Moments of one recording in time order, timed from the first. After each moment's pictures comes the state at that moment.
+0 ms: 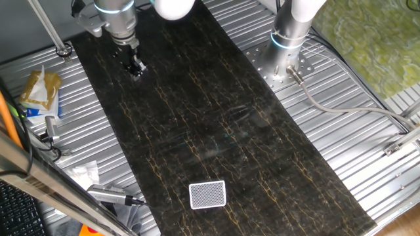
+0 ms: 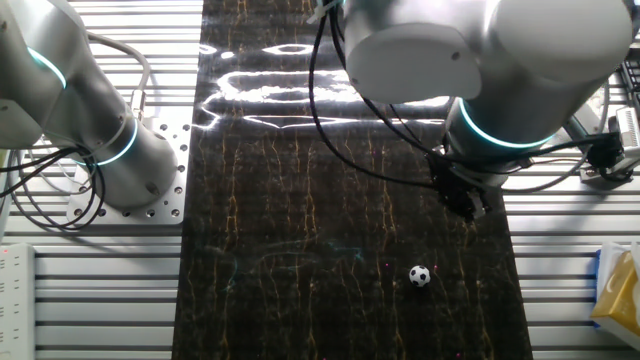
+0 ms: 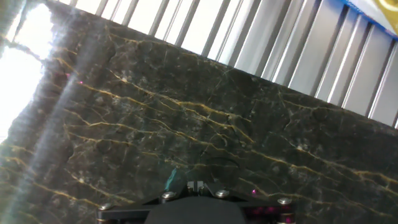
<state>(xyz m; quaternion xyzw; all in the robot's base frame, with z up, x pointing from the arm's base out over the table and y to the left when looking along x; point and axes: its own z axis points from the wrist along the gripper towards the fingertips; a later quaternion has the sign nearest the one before) 0.560 -0.106 0.127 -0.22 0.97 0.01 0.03</state>
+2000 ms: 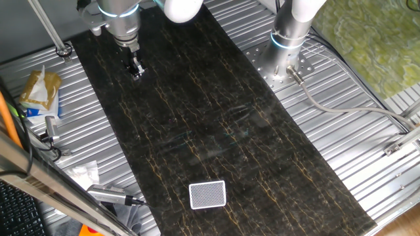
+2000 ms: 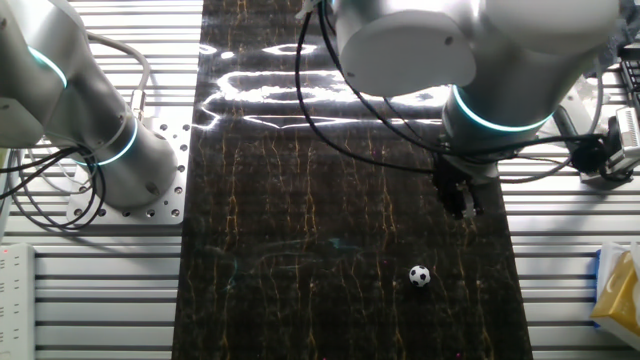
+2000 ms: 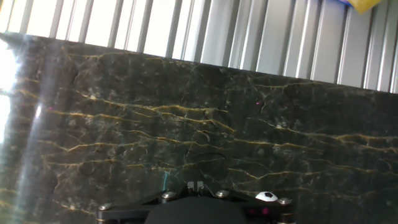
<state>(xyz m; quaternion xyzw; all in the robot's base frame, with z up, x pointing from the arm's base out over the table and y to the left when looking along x) 0.558 -0.106 0.127 -0.10 0.99 -0.01 0.03</state>
